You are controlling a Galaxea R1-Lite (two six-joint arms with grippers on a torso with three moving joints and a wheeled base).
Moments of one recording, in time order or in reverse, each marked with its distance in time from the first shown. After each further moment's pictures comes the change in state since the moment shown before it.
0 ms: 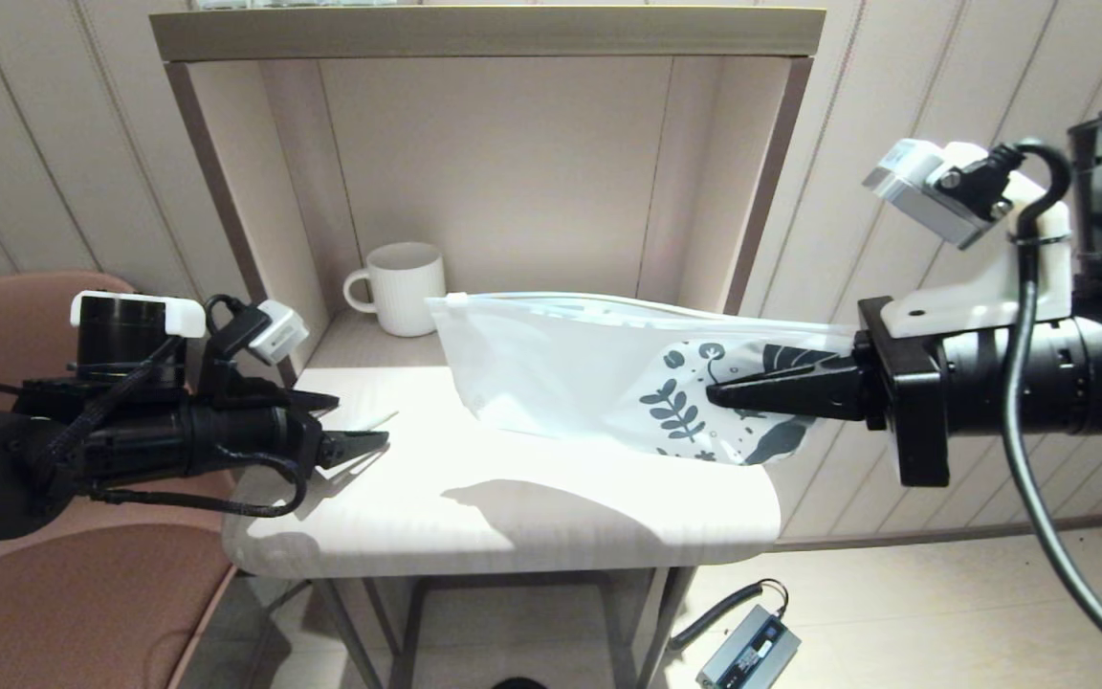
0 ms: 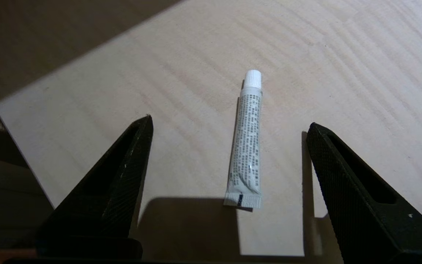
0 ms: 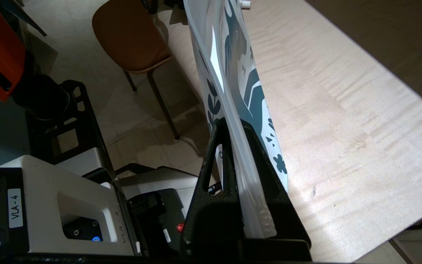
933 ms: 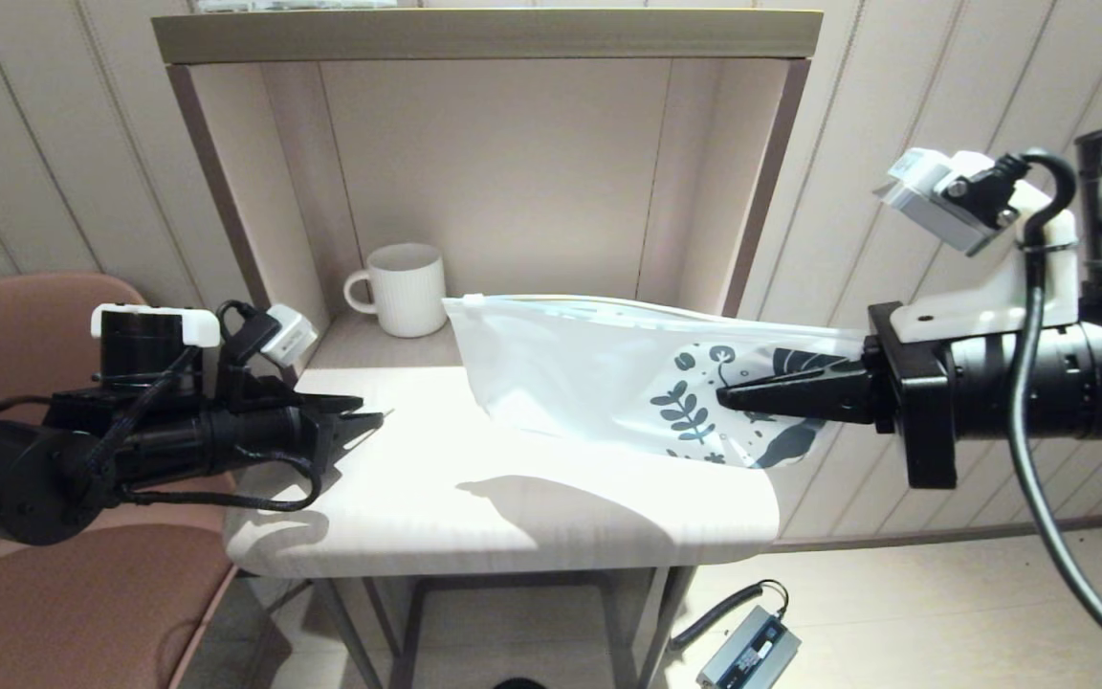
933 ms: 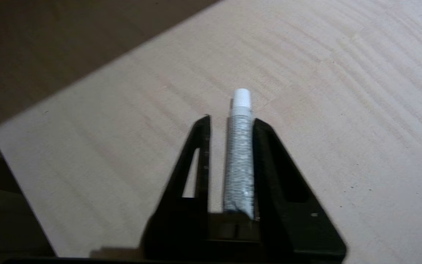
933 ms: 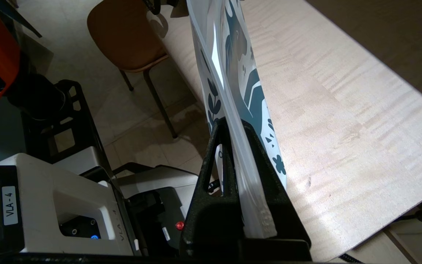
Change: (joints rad) left arm -0.005 0.071 0.032 -0.122 -0.013 0.002; right arm -0.021 -0.008 0.018 0.000 0.003 -0.001
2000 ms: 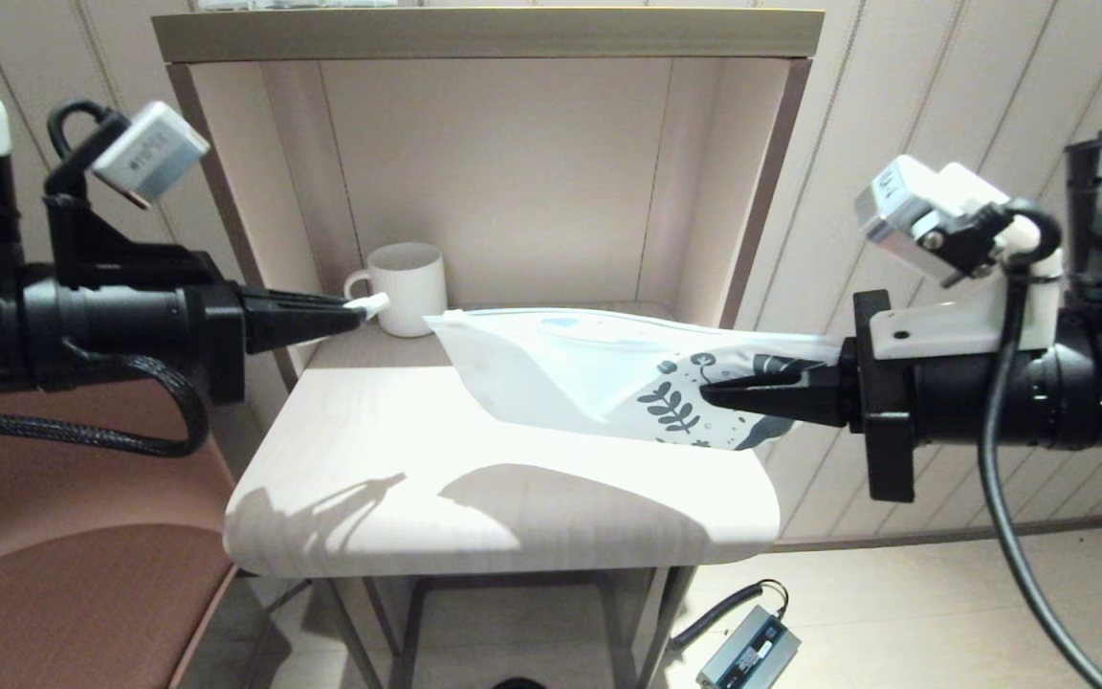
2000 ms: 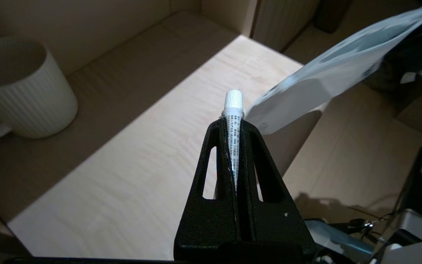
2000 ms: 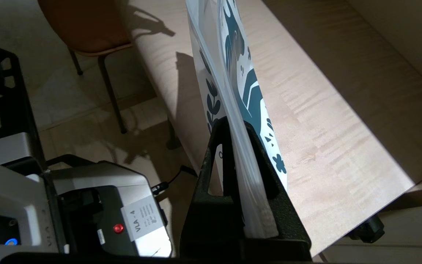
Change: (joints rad) left arm -0.114 -0.383 -0.310 0.487 -0.126 -0.069; right arm 0.048 0.005 0.054 -0.113 -0.114 -0.189
